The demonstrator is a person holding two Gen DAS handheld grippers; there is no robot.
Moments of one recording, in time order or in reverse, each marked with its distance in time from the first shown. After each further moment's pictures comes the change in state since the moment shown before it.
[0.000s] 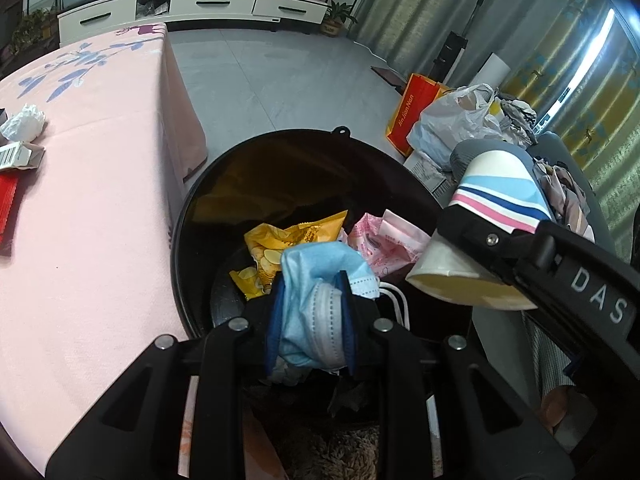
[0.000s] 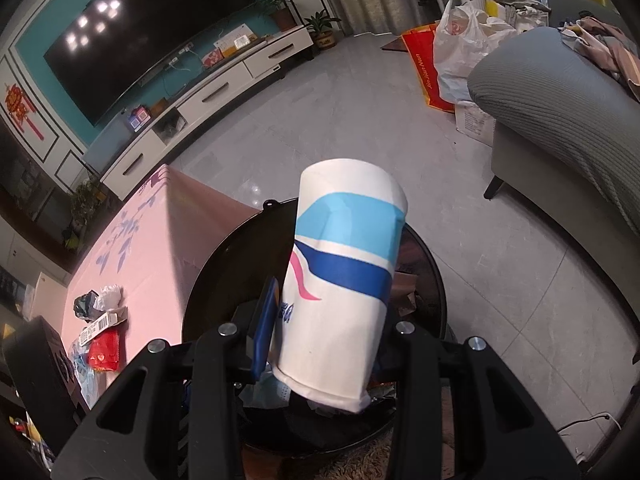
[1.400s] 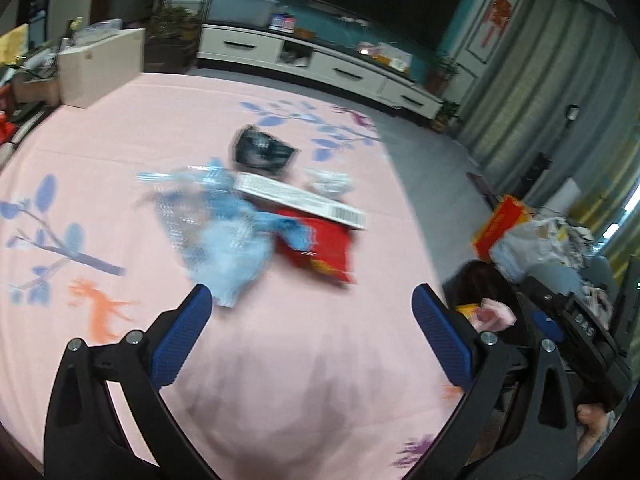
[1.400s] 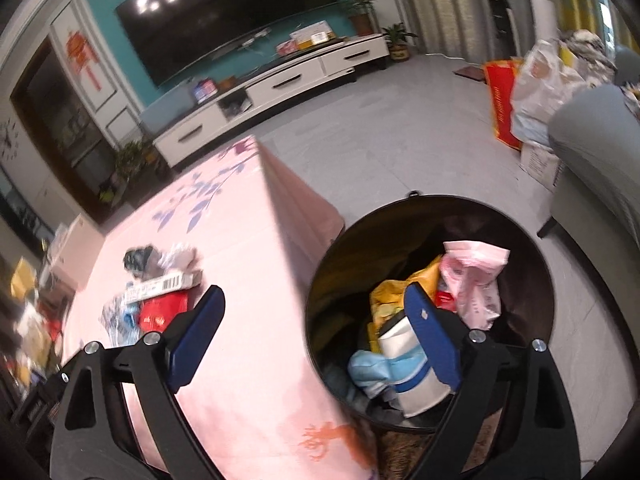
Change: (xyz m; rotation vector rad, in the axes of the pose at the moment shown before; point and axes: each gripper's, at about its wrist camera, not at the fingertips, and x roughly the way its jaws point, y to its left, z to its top) left arm -0.190 0.198 -0.032 -0.308 -0.265 0.266; right arm -0.006 0.115 -0.036 -0.253 -0.008 0.117
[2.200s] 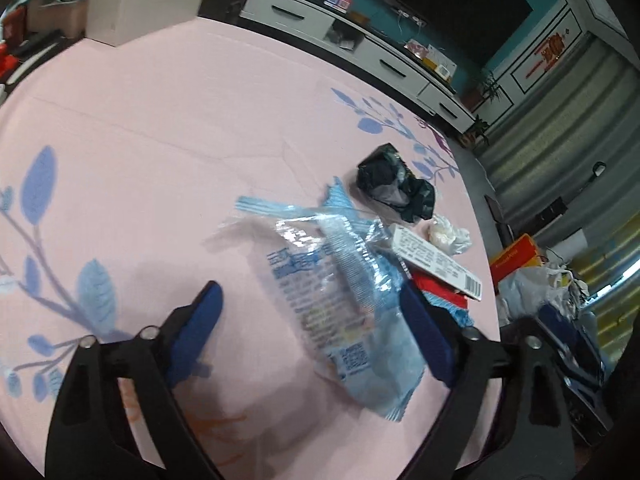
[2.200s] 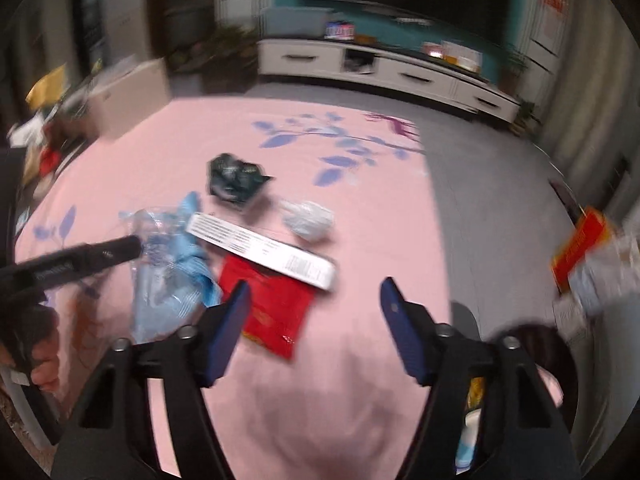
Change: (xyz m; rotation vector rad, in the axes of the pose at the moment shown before) left arm 0.072 0.128 0.050 -0.196 0.092 -0.065; right arm 0.084 0.194 0.000 -0.669 0.155 0.068
